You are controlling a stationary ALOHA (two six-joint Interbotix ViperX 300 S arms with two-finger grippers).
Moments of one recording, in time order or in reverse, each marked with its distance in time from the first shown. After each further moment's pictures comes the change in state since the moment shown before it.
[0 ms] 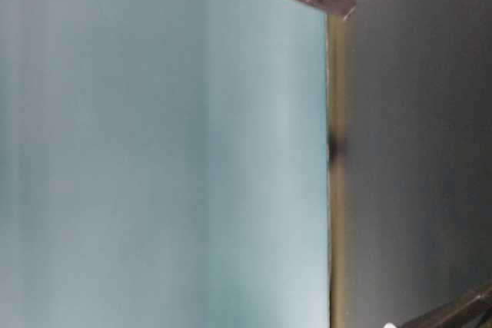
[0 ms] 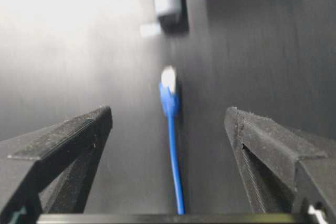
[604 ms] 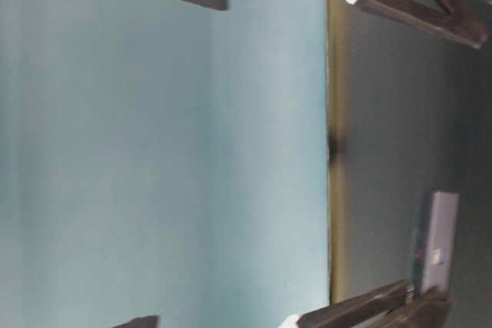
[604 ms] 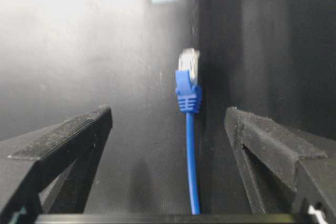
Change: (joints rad) left arm -0.002 -0.360 -0.086 0.000 0.541 0.014; right arm 0.043 0.324 0.008 0.000 -0.295 0.000
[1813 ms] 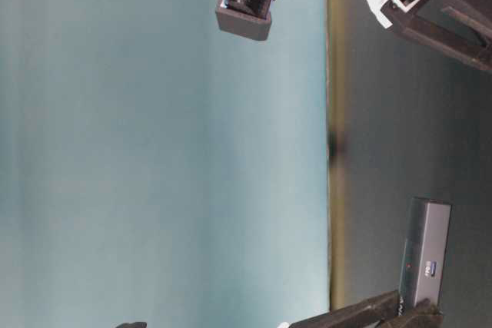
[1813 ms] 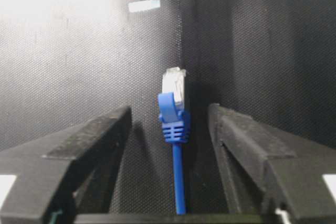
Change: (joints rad) left arm -0.014 -0.026 -0.002 0.000 0.041 -0.014; right arm -0.009 0.118 -0.057 0.003 0.011 0.020
